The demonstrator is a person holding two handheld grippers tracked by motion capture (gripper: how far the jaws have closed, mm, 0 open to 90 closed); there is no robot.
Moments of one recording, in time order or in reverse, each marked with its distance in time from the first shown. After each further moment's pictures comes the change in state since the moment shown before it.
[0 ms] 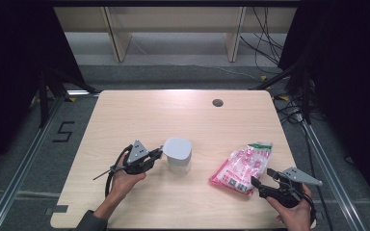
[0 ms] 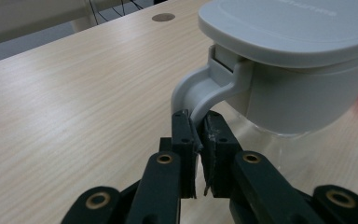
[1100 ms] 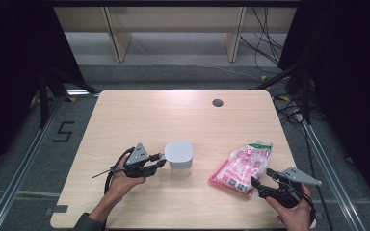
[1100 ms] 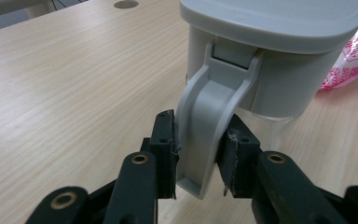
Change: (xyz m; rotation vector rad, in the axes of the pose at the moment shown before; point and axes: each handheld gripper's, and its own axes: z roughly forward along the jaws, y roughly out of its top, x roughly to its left) left arm -0.003 -0.002 0.000 0.050 -0.143 0.004; right arm 0.001 0.000 0.000 0.007 0.013 0.002
